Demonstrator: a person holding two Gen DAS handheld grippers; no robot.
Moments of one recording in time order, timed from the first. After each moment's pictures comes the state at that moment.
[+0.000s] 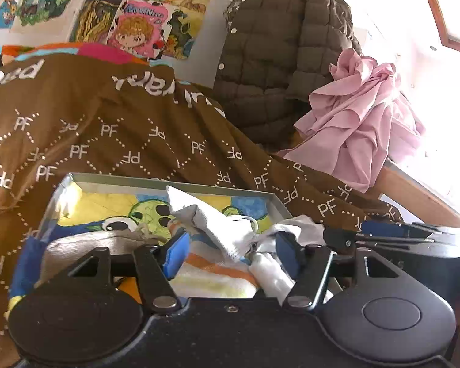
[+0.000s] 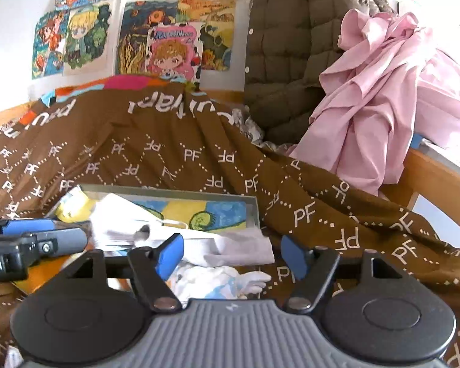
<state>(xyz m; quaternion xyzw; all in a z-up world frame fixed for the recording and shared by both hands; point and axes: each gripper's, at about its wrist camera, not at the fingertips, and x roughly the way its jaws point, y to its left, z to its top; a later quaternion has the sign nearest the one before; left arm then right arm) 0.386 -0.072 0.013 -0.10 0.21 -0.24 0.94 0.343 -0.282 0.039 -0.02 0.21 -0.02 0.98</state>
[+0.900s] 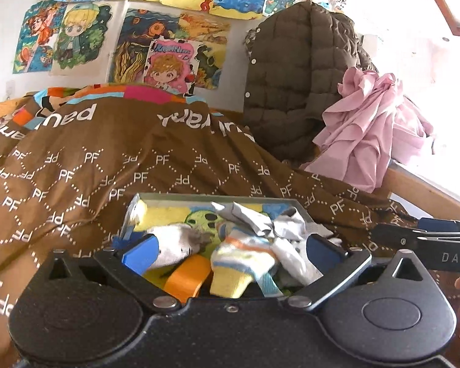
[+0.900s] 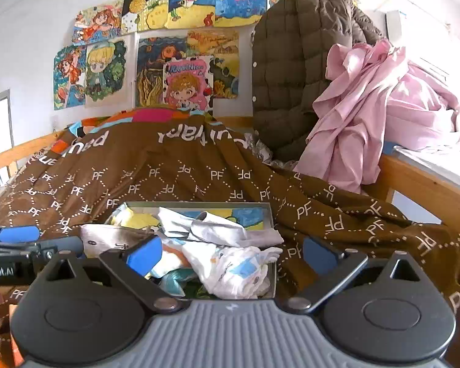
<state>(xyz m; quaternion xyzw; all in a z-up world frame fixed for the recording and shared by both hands) 0.274 -0.038 0.055 -0.05 0.18 -0.16 0.97 0.219 -0.263 0.072 0.01 0.17 0.00 0.99</state>
